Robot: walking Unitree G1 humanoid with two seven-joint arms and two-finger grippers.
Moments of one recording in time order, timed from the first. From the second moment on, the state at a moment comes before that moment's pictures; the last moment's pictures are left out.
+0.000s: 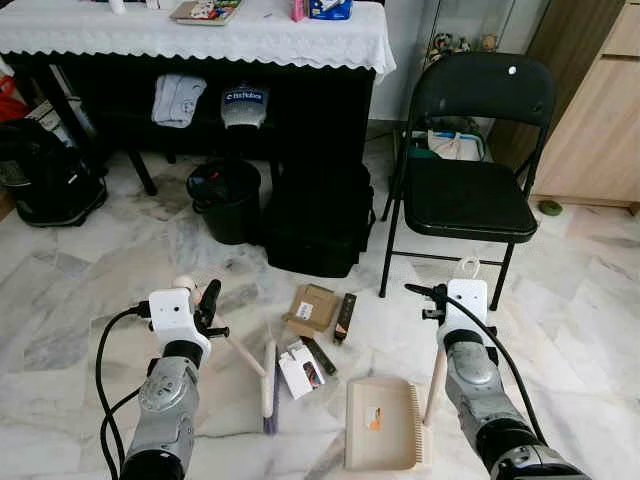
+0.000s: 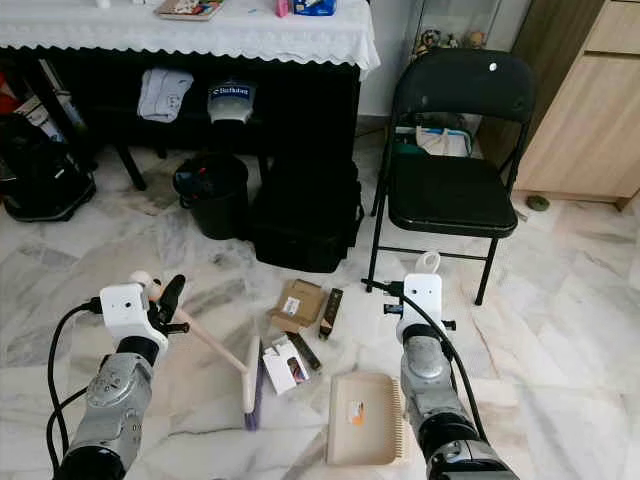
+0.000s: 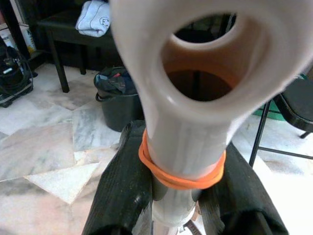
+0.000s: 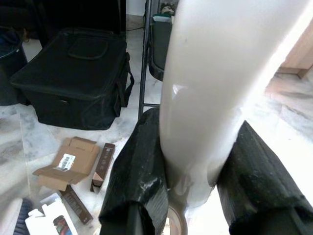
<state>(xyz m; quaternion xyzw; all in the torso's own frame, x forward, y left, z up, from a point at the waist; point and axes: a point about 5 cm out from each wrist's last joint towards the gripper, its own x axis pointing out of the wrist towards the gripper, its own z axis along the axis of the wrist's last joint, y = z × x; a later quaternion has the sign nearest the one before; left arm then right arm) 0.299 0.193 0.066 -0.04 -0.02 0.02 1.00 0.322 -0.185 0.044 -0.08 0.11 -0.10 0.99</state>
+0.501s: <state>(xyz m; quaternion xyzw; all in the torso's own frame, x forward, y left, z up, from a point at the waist) 0.299 0.192 0.064 -0.04 0.00 0.01 1.00 0.326 -0.186 0.040 -0.03 0.16 -0.11 0.98</state>
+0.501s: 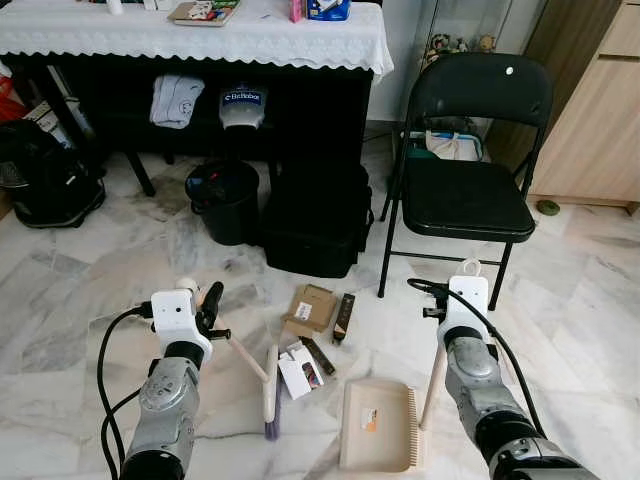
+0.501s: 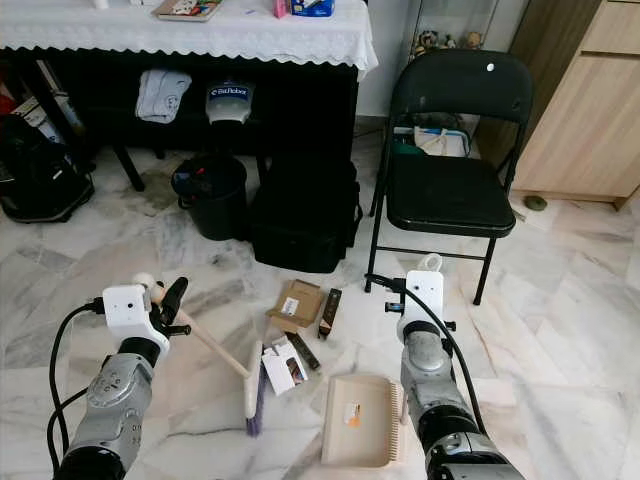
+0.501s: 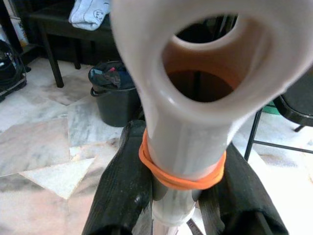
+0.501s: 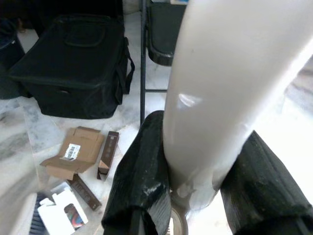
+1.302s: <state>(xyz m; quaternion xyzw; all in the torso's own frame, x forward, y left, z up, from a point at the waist) 0.299 0.190 0.064 -0.04 0.00 0.00 1.00 0.335 -0.178 0.047 0.01 0.23 -0.05 0.97</state>
